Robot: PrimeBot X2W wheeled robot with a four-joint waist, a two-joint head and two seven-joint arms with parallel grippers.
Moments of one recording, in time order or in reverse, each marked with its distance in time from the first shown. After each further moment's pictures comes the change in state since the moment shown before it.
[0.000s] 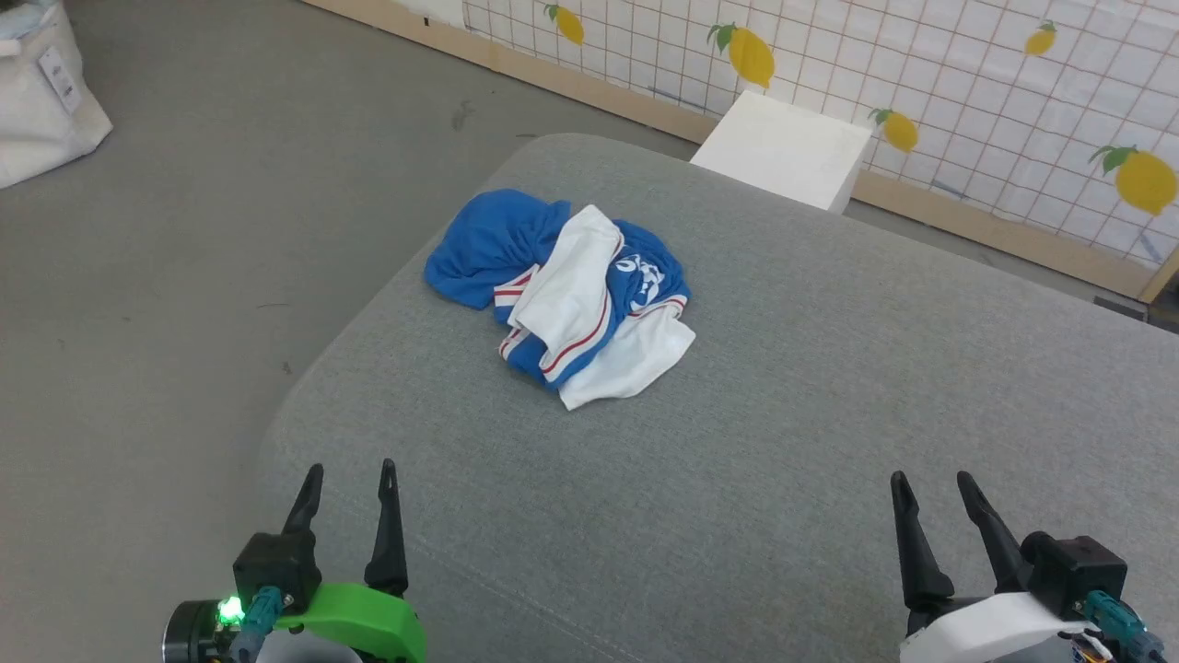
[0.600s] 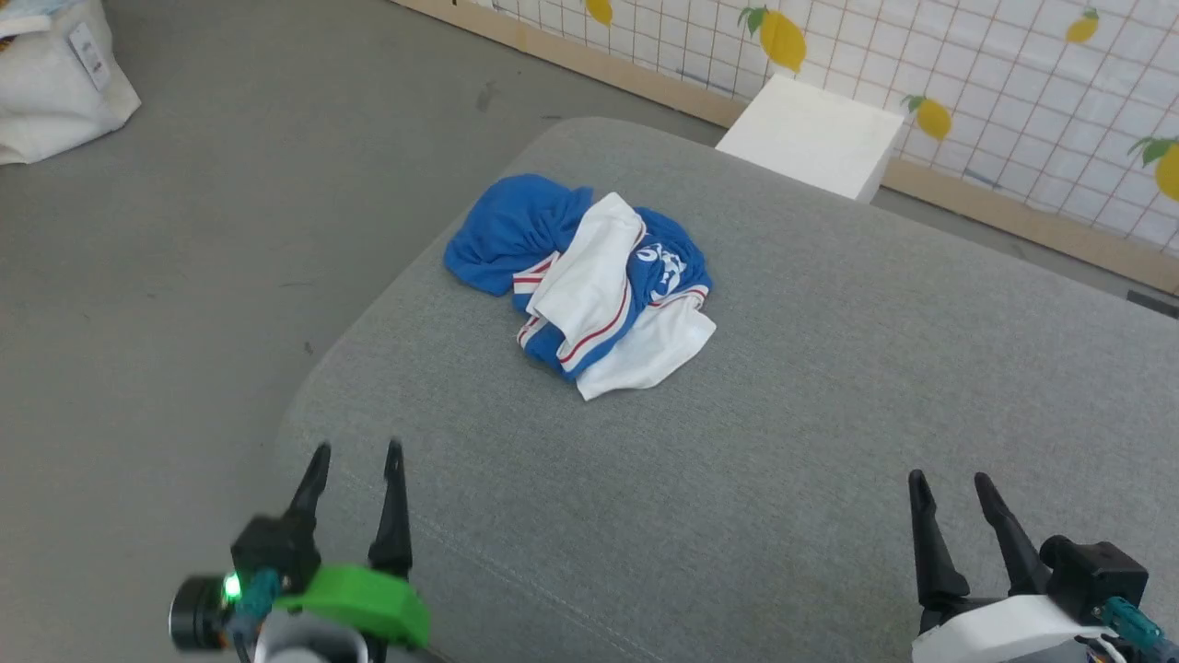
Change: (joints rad) left arm -0.032 0.003 -0.005 0.030 -0.024 -0.035 -0.034; right arm -0.002 0.001 -0.024 0.019 0.024 0.000 -0.030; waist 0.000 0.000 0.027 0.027
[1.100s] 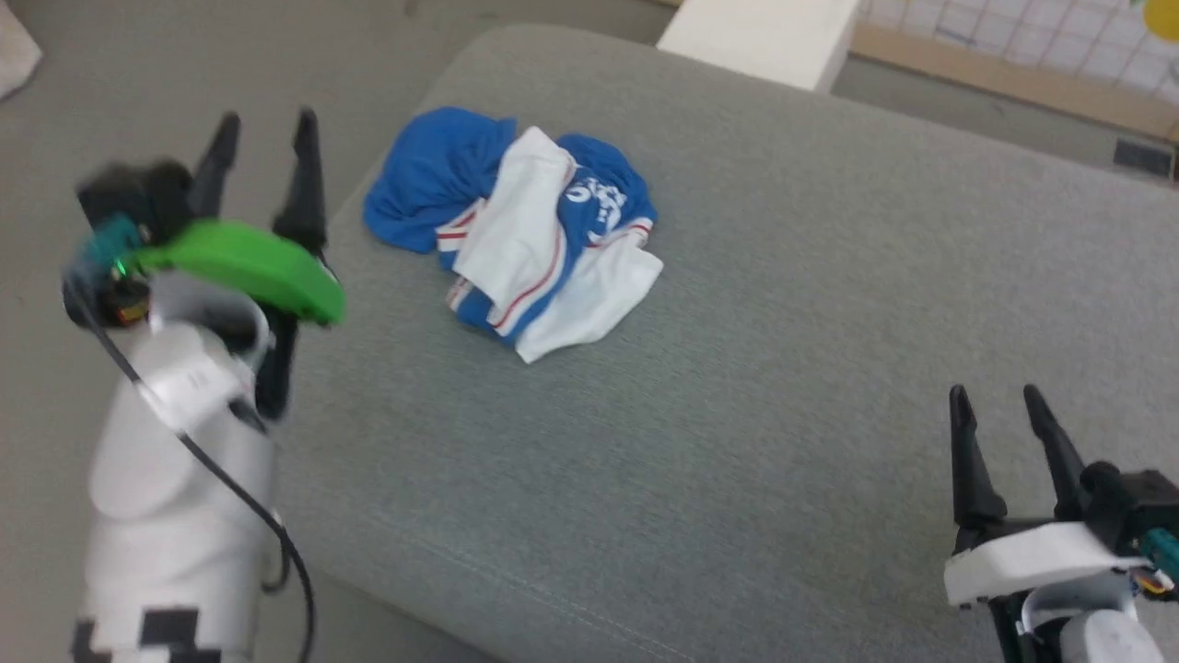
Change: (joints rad) left arm -0.621 0.129 0.012 0.250 -0.178 -0.082 0.117; right arm -0.093 0.001 -0.076 -0.075 -0.112 0.000 0.023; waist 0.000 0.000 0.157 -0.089
